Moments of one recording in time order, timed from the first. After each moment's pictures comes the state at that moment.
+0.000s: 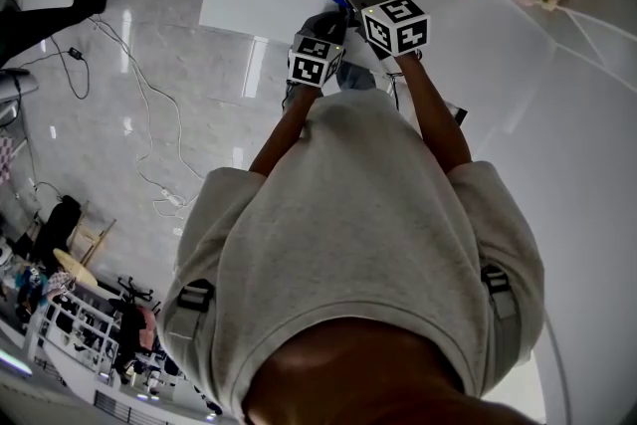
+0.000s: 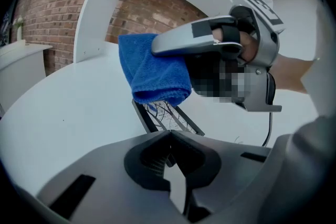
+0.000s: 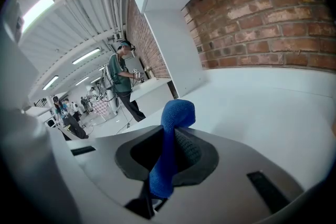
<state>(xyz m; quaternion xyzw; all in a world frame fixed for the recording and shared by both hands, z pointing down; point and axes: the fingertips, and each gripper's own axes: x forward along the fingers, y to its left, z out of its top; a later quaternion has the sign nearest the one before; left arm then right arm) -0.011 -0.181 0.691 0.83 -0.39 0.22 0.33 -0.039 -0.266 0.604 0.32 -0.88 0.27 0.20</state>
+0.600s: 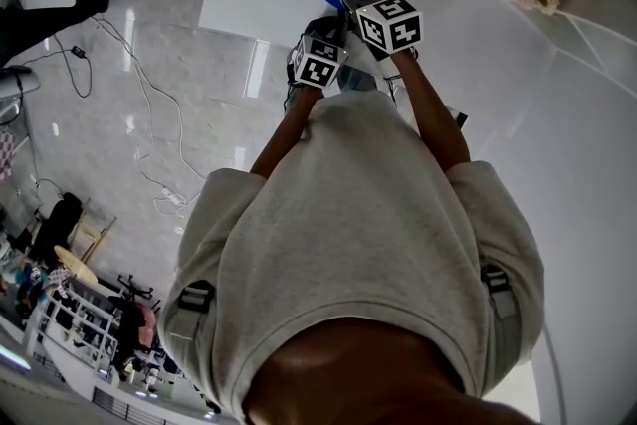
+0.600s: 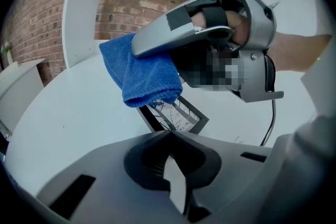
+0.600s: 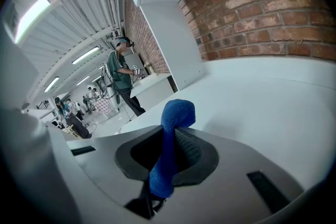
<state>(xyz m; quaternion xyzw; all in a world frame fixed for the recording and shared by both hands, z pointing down) -0.007 -0.172 0.712 0.82 -0.38 0.31 0.30 -0.041 -0.266 0.628 0.30 -0.88 0.29 0.22</state>
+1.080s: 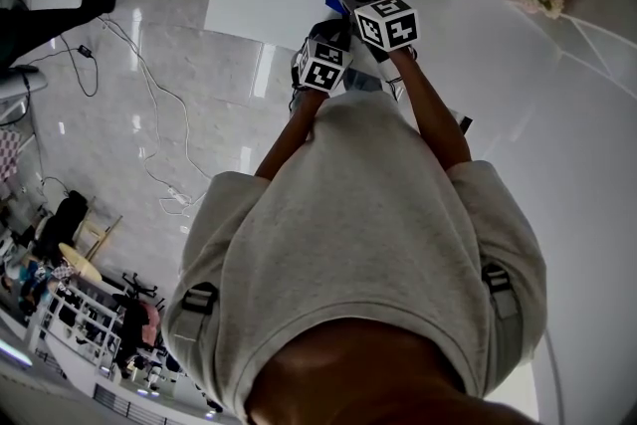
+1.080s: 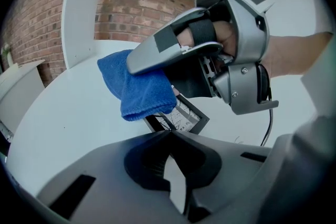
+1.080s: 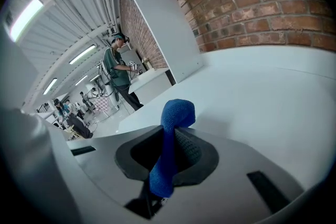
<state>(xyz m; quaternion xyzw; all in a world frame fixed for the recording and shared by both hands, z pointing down) -0.005 -0.173 0.714 0.82 -0.38 0.32 0.30 -0.042 -0.265 0.656 0.30 -0.87 0.32 0.24</state>
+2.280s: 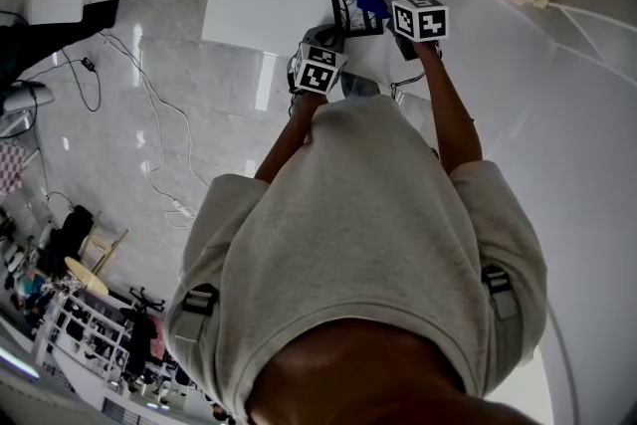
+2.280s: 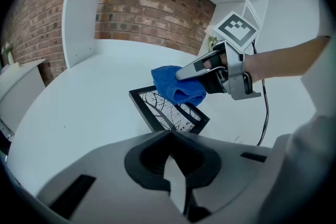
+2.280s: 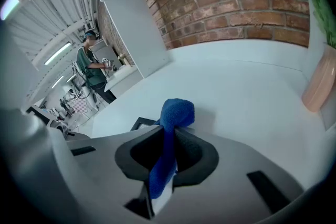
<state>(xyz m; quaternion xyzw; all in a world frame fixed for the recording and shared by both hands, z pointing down) -0.009 -0.171 0.713 0.81 -0.38 0.32 0.30 0.070 -0.286 0.688 0.39 -0.81 0.35 0.28</state>
